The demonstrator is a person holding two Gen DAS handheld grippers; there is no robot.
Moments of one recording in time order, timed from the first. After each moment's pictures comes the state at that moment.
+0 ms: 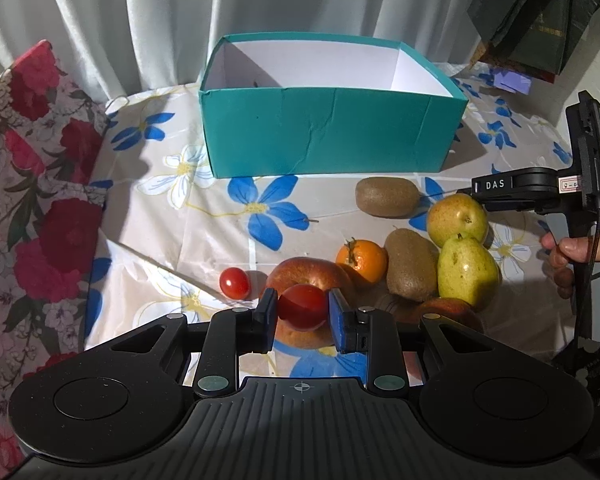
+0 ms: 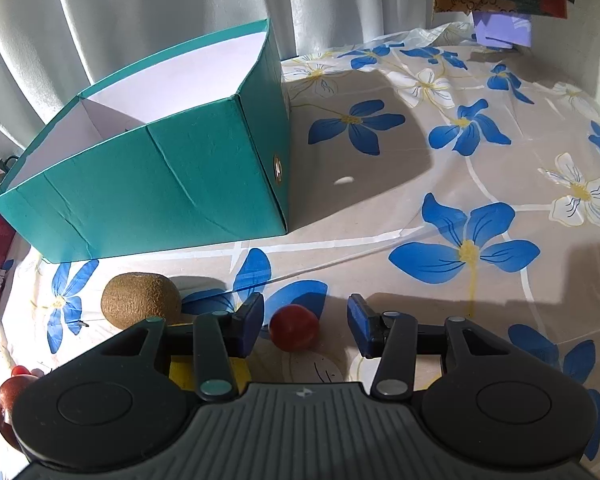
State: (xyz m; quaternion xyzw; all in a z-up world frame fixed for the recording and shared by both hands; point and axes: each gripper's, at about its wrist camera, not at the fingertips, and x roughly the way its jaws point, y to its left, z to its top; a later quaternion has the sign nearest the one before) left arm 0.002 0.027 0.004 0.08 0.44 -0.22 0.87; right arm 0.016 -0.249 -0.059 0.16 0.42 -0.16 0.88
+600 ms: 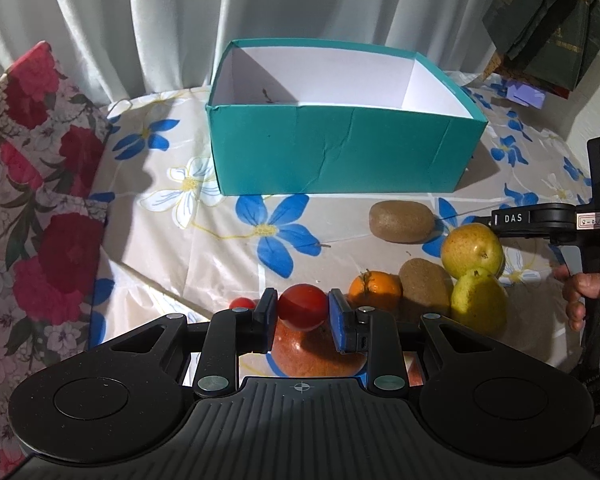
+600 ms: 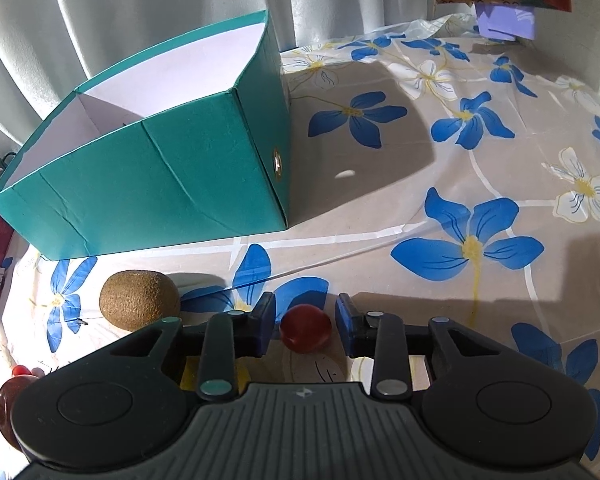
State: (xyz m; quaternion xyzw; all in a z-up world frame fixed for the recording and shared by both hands) left arm 0.030 0.024 0.009 0.07 0.44 -0.22 0.87; right arm 0.018 -0.252 -0.060 0.17 0.44 -0.16 0.87
